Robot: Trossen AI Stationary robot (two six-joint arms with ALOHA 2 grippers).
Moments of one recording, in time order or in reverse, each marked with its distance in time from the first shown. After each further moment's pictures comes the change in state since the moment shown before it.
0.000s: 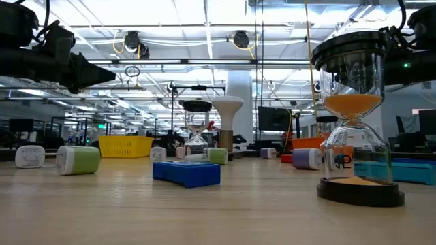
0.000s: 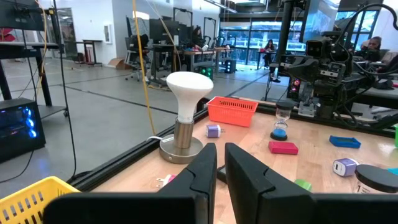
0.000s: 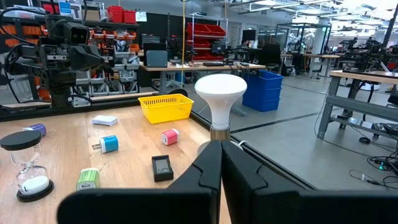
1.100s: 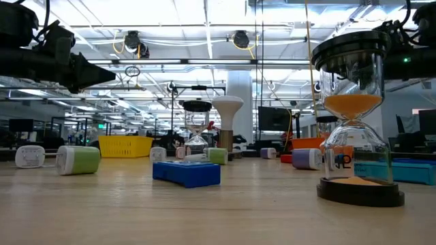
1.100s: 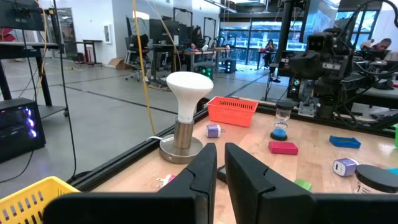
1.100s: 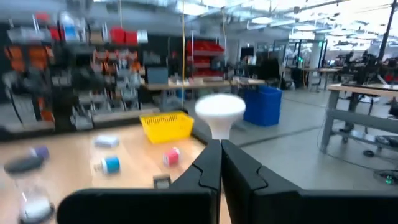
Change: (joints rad) left arm 0.000 0.000 0.000 0.000 0.000 0.000; right arm 0.000 0.000 0.001 0.106 -0.003 0.069
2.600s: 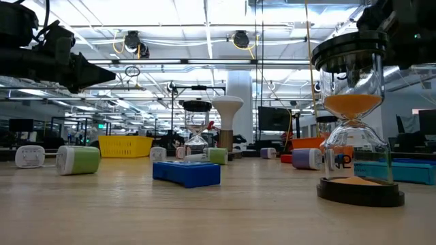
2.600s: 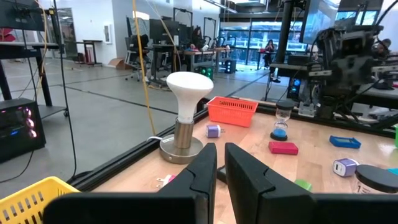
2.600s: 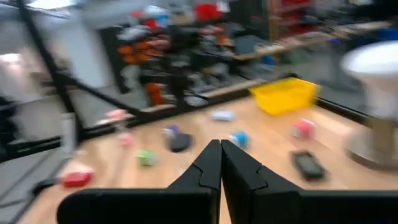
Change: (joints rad) left arm 0.000 0.000 0.000 0.000 0.000 0.000; right arm 0.678 0.620 0.071 0.475 0.277 0.190
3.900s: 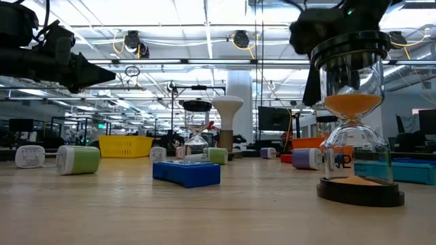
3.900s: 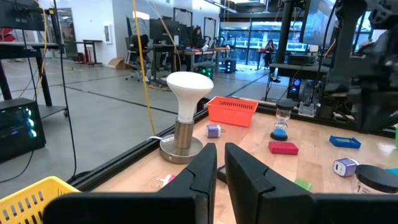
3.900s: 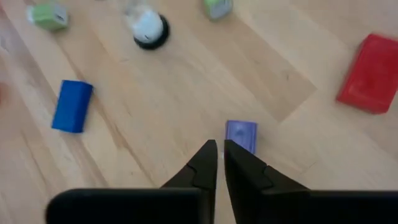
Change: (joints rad) left arm 0.000 0.000 0.000 0.000 0.000 0.000; right arm 0.021 0.745 0.811 -1.182 -0.088 0.723
